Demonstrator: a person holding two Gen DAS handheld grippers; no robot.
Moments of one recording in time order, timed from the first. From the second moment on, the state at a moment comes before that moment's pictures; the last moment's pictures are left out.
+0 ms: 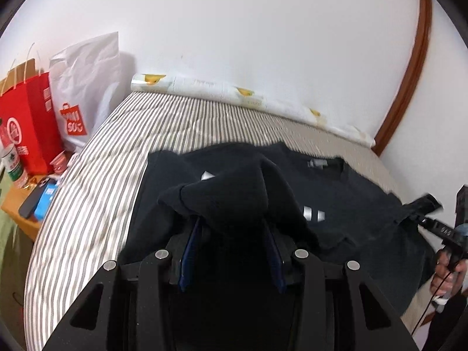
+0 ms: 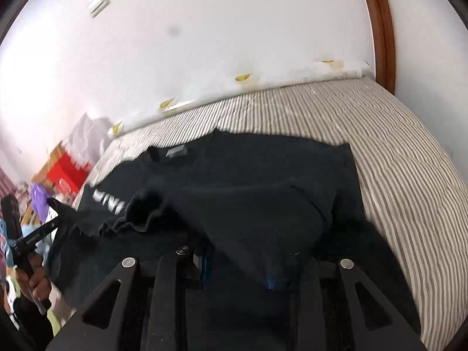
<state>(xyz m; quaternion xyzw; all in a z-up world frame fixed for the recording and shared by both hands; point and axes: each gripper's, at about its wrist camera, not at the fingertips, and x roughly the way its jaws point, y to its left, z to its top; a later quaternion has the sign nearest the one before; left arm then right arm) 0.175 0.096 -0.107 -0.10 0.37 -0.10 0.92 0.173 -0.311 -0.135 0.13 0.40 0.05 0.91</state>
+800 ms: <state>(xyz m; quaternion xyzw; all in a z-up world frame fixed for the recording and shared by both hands) 0.256 0.093 -0.139 0.00 0.42 -0.04 0.91 0.260 -0.330 -0.165 0.03 0.45 -0.03 0.89</state>
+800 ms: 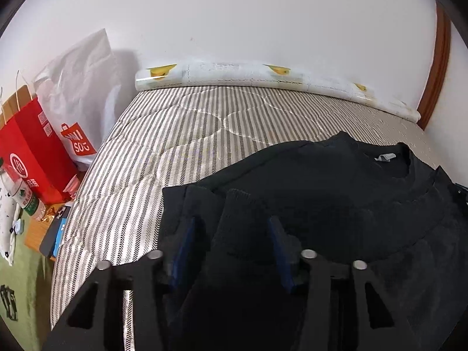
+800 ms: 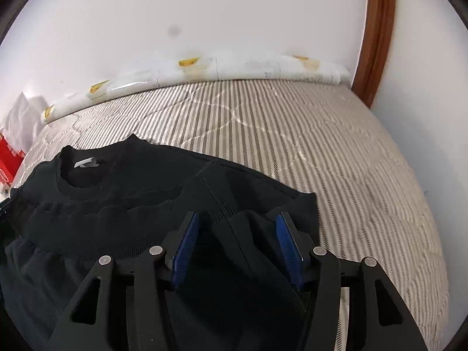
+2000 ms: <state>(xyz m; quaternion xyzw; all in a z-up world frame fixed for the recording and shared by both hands) 0.280 0.097 -0.137 -0.02 0.41 0.00 0.91 0.267 -0.336 -0.181 0.02 0.44 -0.06 0.90</state>
